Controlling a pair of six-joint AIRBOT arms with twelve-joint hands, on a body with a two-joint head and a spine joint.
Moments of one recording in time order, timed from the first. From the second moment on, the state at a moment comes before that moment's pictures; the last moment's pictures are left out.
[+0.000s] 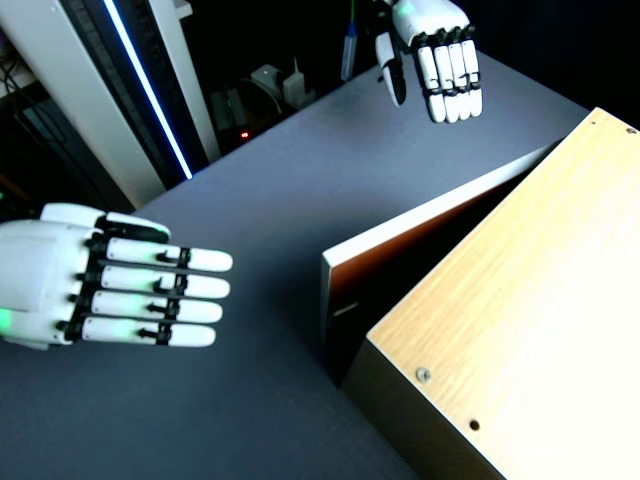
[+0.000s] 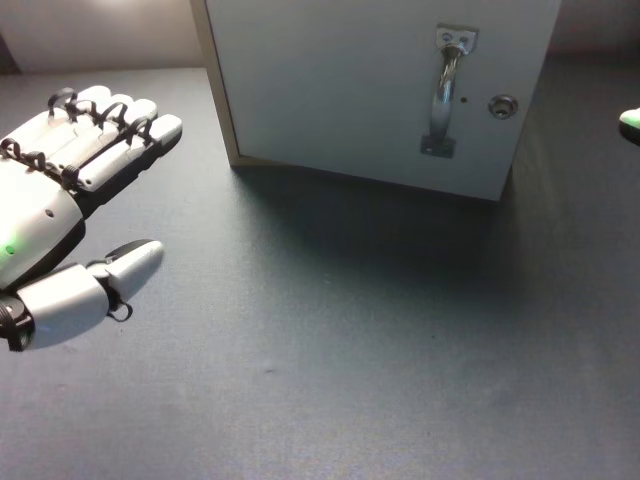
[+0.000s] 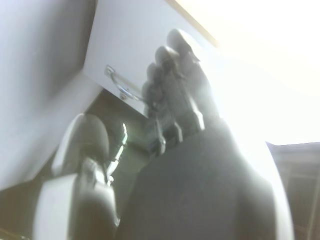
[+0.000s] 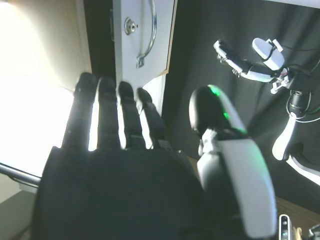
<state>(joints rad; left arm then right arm) 1.02 -0.79 0.90 -0.20 -1.23 1.07 -1.13 -0.83 1.09 0.04 1.29 -0.49</state>
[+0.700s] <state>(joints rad) 1.02 -0.80 0.91 -0.19 -1.22 1.07 -0.97 -0.88 1.19 0.00 1.15 -0.49</state>
